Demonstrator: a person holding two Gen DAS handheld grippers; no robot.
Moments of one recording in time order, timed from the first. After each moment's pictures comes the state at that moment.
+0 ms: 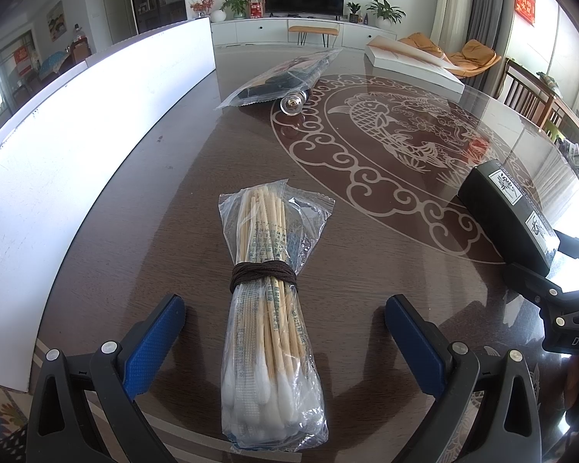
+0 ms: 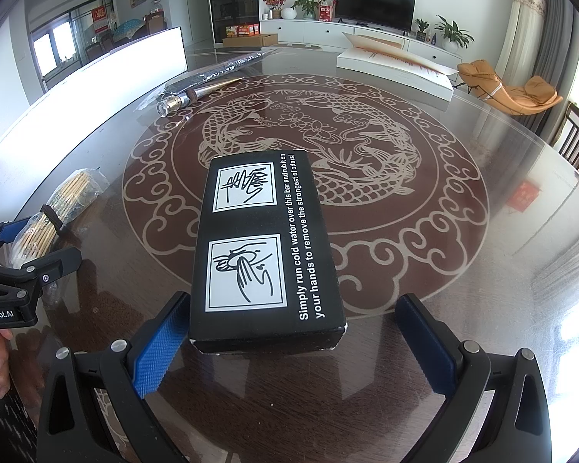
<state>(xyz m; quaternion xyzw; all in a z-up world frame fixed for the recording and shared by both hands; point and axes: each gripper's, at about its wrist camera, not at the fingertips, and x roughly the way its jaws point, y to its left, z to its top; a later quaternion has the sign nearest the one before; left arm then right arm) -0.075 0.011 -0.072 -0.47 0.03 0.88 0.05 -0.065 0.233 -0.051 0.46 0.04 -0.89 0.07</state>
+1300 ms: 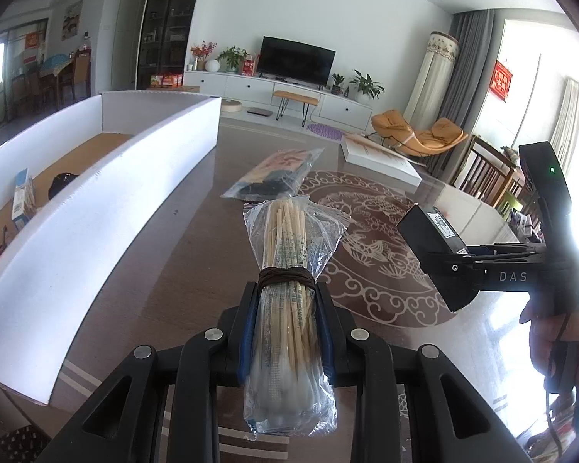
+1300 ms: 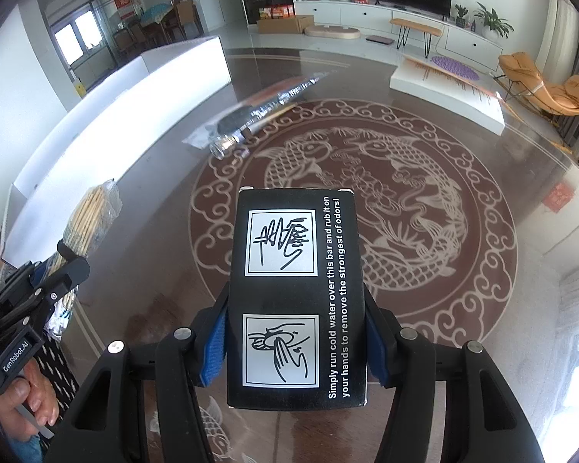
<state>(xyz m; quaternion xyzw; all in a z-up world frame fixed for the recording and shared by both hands) -0.043 -0.046 0.007 -0.35 -0.09 0.93 0.10 -0.112 0.182 0.036 0.47 0.01 -0.86 0.17</state>
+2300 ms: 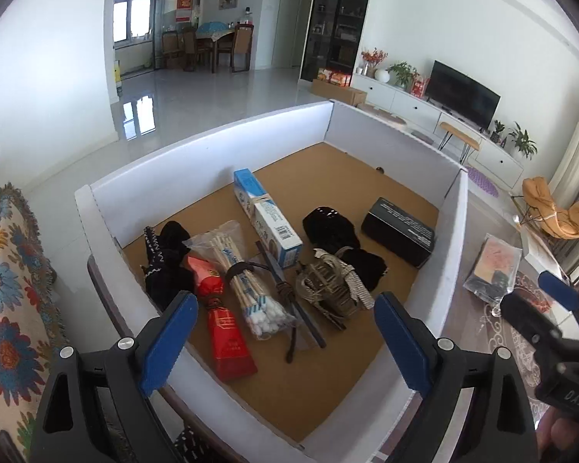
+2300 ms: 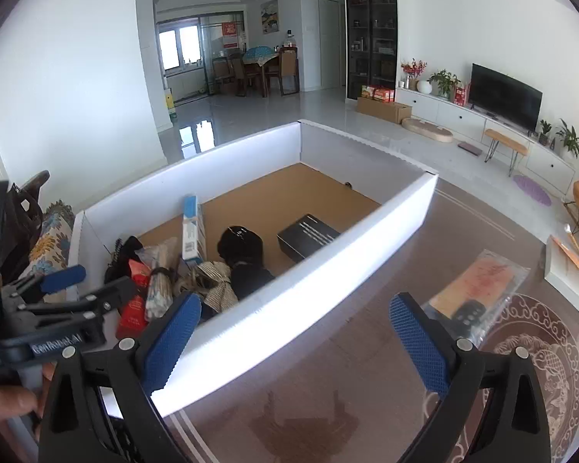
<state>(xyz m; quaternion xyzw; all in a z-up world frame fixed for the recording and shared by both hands) -0.079 -0.258 0.036 -0.36 -0.15 0.91 -0.17 -0.127 -0.036 0.058 0.34 0.10 -0.90 0.26</state>
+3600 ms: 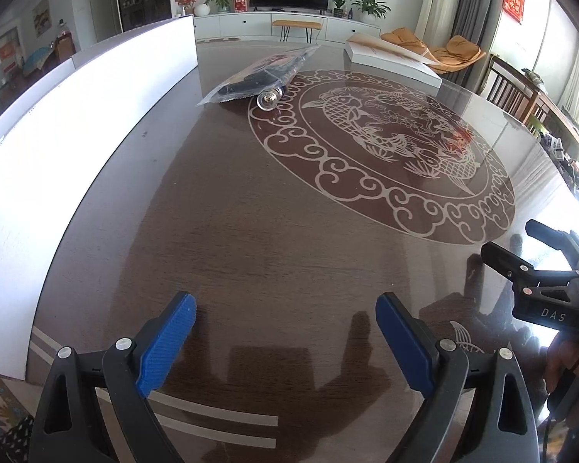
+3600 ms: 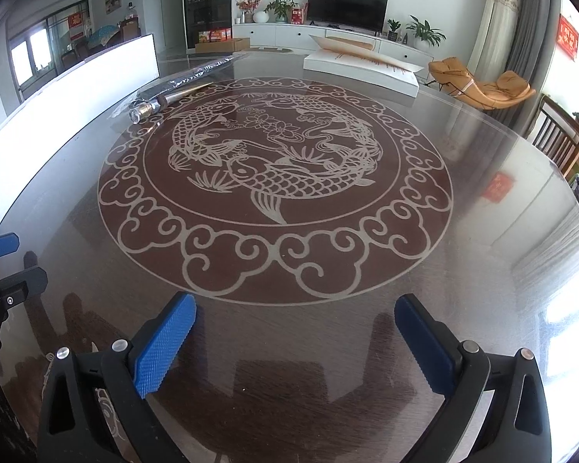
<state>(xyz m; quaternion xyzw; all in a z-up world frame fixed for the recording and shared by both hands) -0.064 0.012 -0.063 -0.49 0.01 0.87 0.08 -0.054 0.238 -0.050 0.45 0.04 -0.89 0.02</state>
